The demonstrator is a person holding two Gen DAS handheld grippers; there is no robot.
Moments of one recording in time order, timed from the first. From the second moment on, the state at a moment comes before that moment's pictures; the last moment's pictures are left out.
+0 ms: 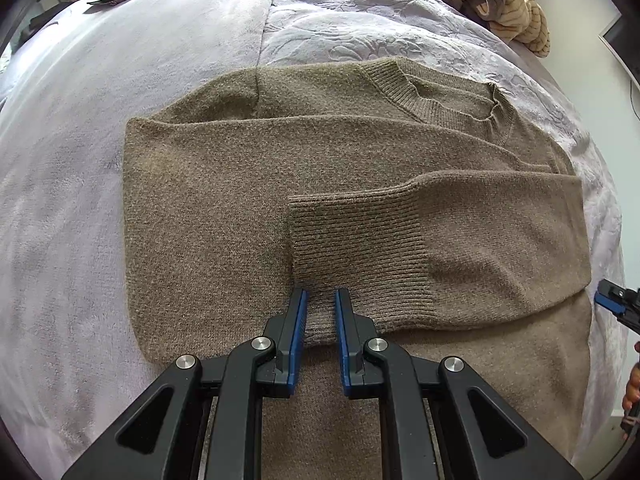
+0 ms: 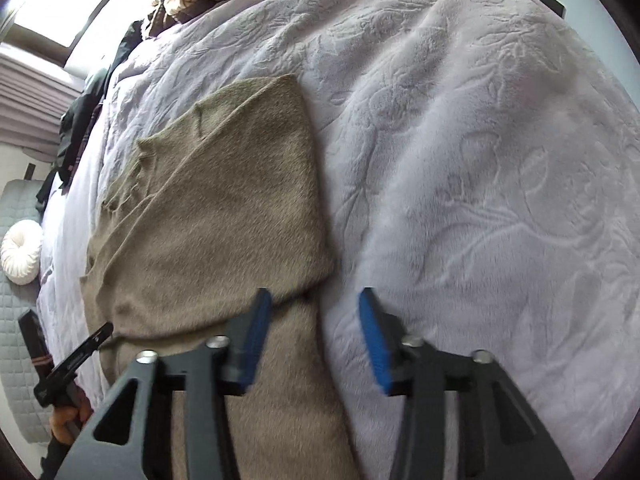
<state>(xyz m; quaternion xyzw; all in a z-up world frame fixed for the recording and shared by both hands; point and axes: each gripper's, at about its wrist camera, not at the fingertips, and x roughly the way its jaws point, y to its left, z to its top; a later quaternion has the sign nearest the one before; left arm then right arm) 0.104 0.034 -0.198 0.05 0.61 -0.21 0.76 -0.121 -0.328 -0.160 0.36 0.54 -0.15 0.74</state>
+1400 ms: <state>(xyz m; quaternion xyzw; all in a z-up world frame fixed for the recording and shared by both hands) -0.037 0.115 -0.167 0.07 0.70 -0.18 0.69 -0.177 -0.228 -0.140 0.39 0.60 -0.03 0.70</state>
